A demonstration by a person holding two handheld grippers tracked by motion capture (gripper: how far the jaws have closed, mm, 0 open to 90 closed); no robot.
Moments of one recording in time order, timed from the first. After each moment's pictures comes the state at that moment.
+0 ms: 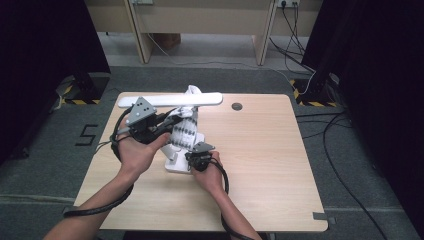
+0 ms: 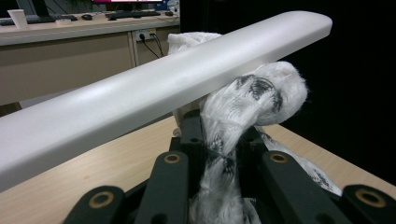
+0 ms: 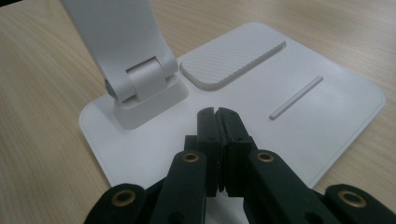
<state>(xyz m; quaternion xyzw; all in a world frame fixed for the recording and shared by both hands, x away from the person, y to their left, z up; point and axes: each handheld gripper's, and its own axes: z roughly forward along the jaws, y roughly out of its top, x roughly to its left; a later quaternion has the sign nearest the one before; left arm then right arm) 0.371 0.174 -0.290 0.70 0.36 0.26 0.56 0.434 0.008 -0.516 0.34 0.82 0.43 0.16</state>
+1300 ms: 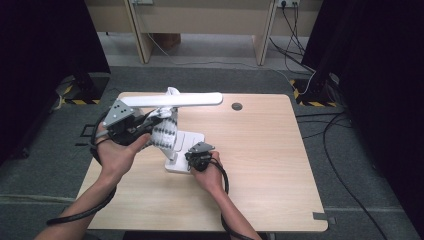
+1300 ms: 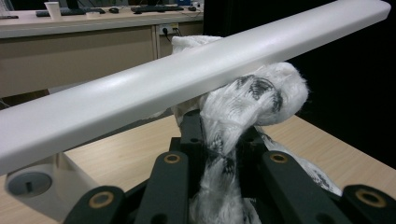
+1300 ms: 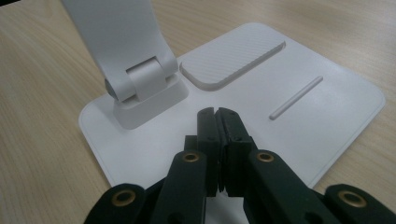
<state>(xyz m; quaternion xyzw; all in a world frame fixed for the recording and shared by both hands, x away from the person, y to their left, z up) 0.367 0.219 -0.297 0.69 0.39 0.27 0.55 0.434 0.009 -0.516 0.34 0.82 0.43 0.16</state>
